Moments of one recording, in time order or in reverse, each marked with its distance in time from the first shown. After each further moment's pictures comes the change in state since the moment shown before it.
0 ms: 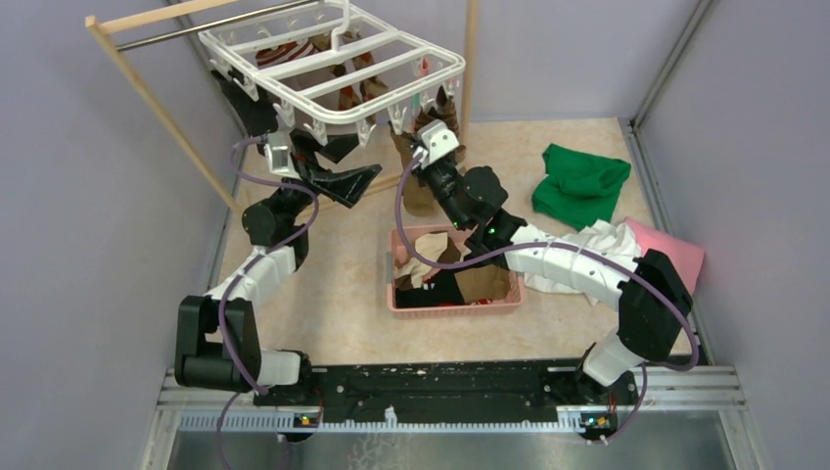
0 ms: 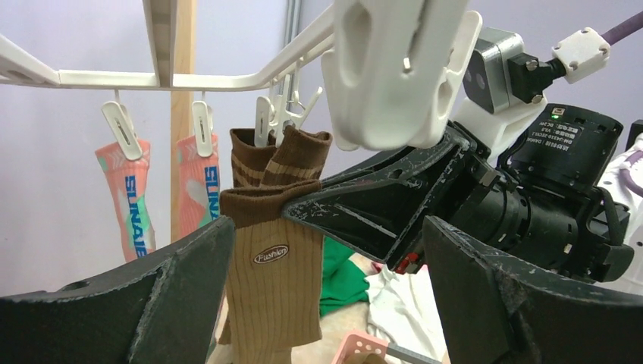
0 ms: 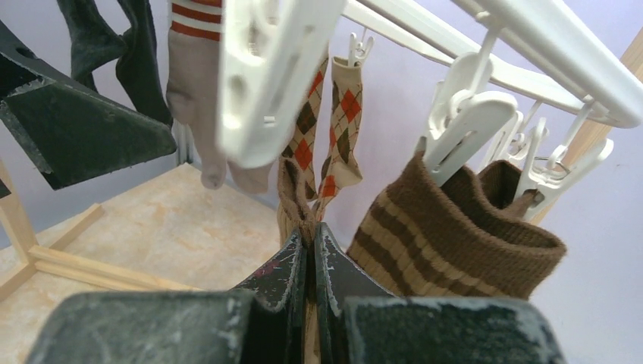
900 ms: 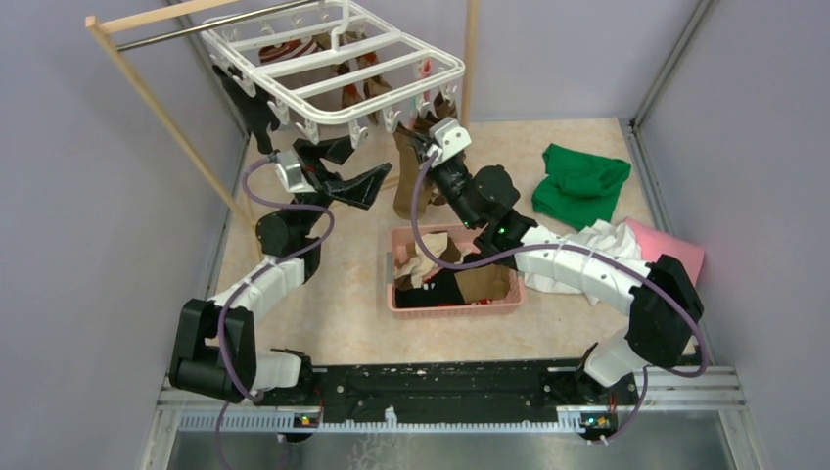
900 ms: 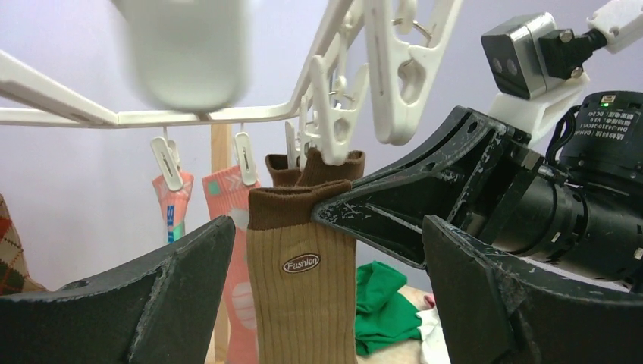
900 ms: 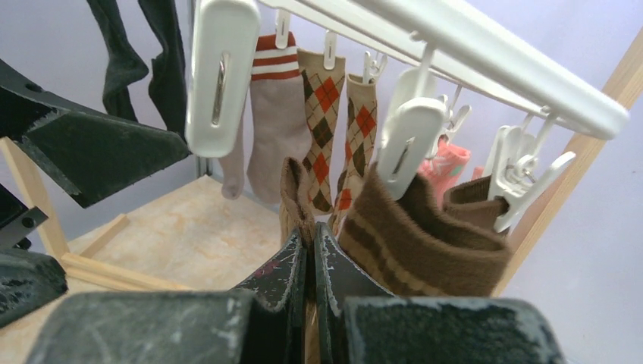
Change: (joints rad) left arm -0.117 -0.033 -0.077 0.002 -0.209 0.237; right arm -0.021 -0.042 -0.027 -0.001 -0.062 0.050
